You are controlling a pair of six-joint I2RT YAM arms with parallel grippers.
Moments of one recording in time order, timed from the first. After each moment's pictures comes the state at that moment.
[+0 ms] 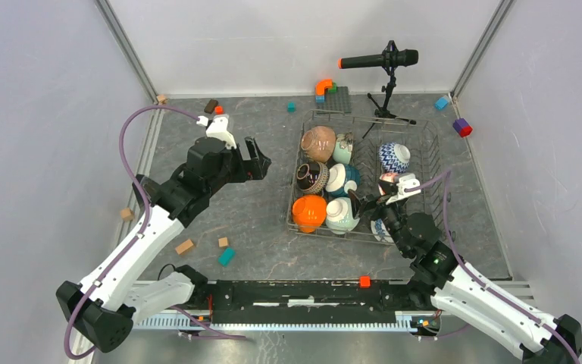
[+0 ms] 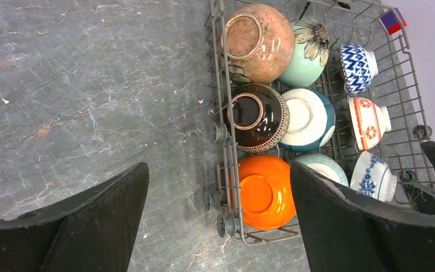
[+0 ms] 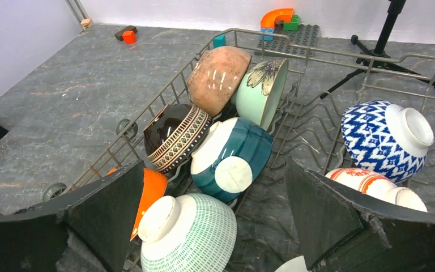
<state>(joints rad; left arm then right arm) -0.55 1.00 1.02 -0.45 -0.13 -0.49 0.80 0.50 0.29 0.23 0.42 0.14</state>
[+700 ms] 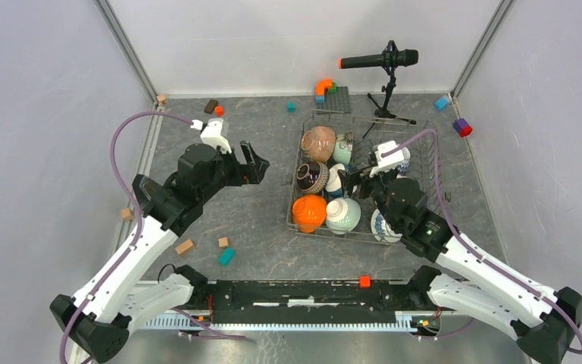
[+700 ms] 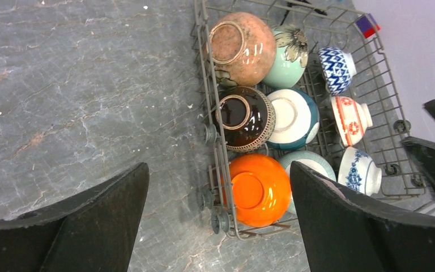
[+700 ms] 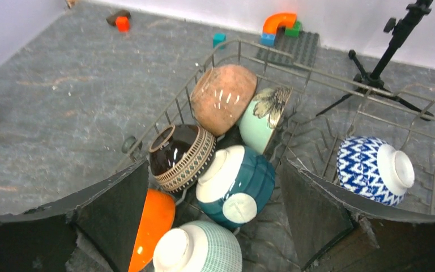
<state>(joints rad) -0.55 0.94 0.99 -0.43 -0.09 -0.47 0.80 0.80 0.66 0.07 0.42 0.09</state>
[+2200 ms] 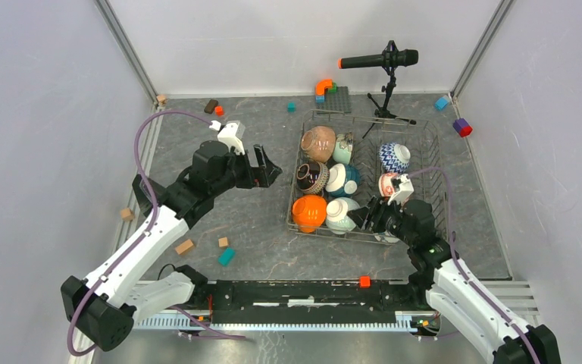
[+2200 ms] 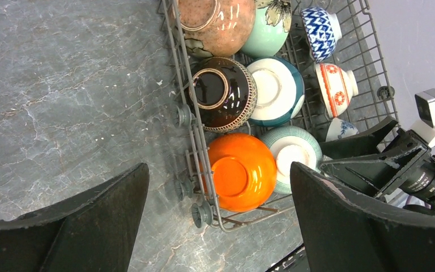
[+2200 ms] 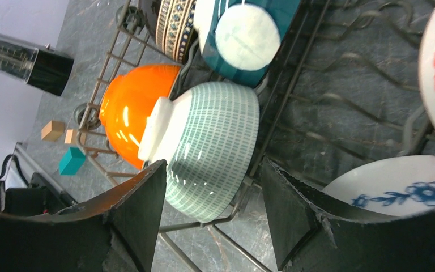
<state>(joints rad) -0.55 1.01 0.95 -0.36 0.07 -0.50 0.40 0.62 0.21 0.05 -0.23 0.58</state>
